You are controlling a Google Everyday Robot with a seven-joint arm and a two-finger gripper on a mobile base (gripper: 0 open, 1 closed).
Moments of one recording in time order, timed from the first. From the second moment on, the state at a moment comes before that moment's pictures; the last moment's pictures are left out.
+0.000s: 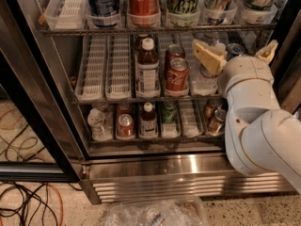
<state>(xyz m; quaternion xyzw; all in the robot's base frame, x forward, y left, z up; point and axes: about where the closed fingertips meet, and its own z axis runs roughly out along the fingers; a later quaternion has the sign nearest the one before) 0.573 -0.214 0.994 0.02 0.63 -0.04 0.77</state>
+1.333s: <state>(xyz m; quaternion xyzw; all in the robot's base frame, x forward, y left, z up) 0.587 -0.237 1.022 0.03 0.63 -0.06 0.78</state>
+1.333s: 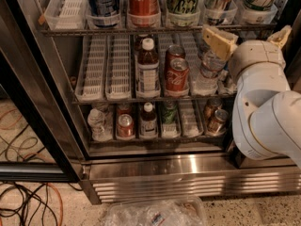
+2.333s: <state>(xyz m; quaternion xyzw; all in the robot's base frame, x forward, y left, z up) 0.592 -0.245 1.052 0.04 0.59 -0.08 0.80</state>
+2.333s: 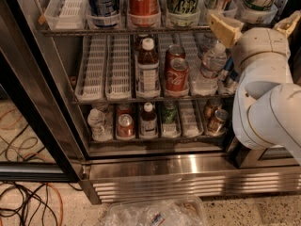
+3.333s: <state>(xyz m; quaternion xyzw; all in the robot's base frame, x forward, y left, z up) 0.591 -0.241 1.050 0.03 0.61 -0.06 0.79</state>
